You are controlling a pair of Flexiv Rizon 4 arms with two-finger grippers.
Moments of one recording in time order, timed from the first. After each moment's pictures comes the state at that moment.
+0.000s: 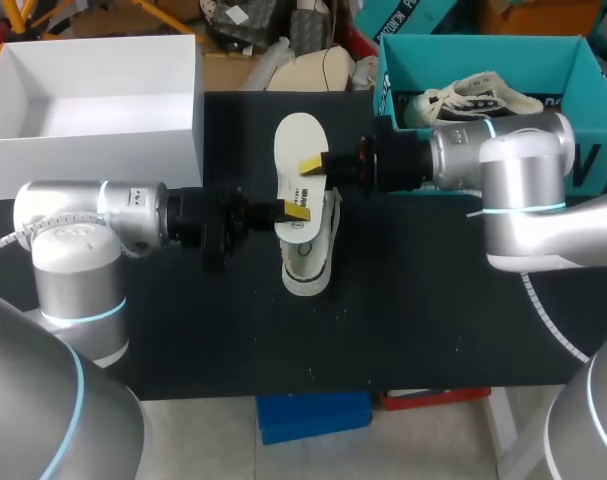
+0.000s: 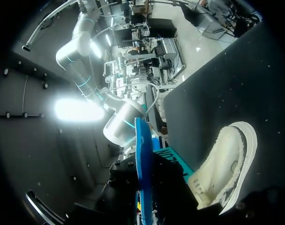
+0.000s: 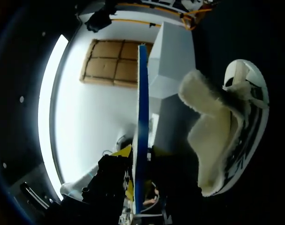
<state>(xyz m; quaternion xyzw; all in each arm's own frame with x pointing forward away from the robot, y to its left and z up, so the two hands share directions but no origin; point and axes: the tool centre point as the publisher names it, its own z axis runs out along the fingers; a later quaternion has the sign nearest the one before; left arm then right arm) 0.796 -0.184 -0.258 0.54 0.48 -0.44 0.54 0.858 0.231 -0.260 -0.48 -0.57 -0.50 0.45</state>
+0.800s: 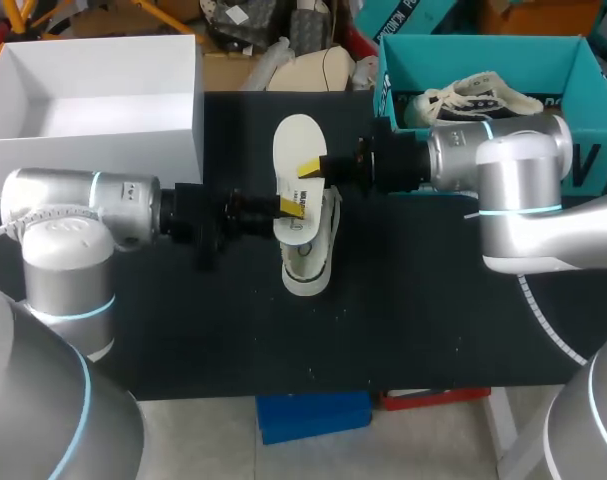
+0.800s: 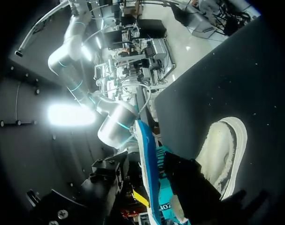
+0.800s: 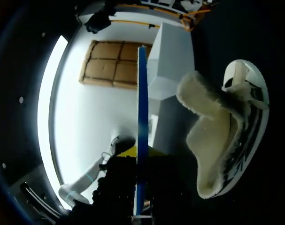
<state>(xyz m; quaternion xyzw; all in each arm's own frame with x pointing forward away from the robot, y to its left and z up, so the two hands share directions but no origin) 0.794 -0.171 -0.261 0.58 0.48 -0.40 0.52 0.860 0.233 -0.263 -0.48 -0.56 -0.50 0.45</state>
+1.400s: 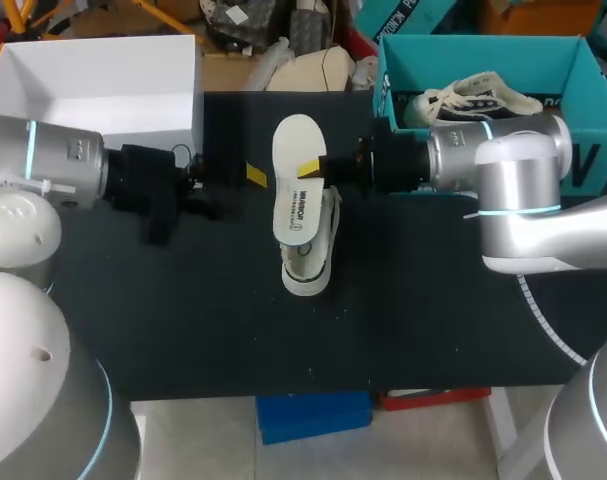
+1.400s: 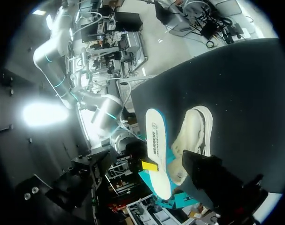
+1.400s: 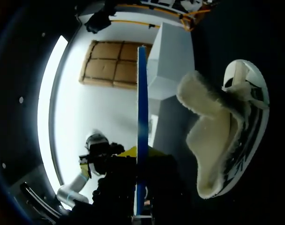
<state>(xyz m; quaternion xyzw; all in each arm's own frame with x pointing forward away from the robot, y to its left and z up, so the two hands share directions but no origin) 0.797 -0.109 -0.203 0.62 0.56 -0.27 0.48 0.860 0.233 -0.263 -0.48 -0.56 -0.50 0.45</state>
